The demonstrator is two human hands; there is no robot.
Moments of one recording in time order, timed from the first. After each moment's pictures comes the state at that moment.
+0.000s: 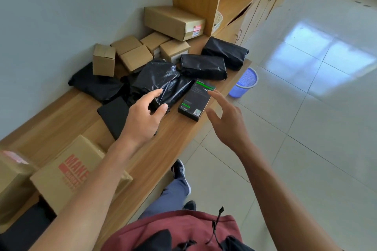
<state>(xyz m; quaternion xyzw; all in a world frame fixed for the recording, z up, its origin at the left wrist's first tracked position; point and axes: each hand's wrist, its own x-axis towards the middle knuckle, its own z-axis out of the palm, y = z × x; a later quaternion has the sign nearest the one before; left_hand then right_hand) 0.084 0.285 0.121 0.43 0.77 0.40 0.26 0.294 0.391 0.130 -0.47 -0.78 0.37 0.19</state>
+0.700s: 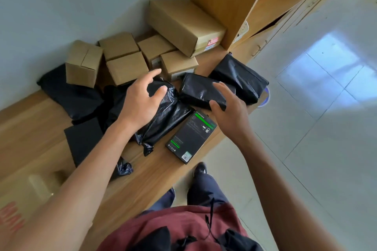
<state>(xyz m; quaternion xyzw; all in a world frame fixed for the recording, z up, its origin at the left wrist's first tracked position) -0.003 0.499 0.097 0.32 0.81 0.42 0.27 0.198 0.638 0.085 -0.43 -0.82 0.35 0.12</state>
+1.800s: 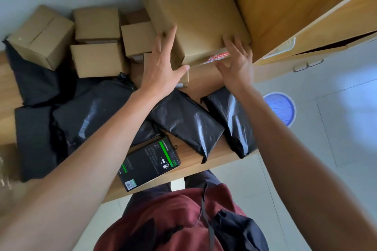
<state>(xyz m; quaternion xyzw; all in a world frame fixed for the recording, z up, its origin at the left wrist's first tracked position) -0.042 0.759 0.011 0.20 0.90 0.33 0.21 0.048 0.957 -0.036 -0.27 -0.91 0.32 0.01</state>
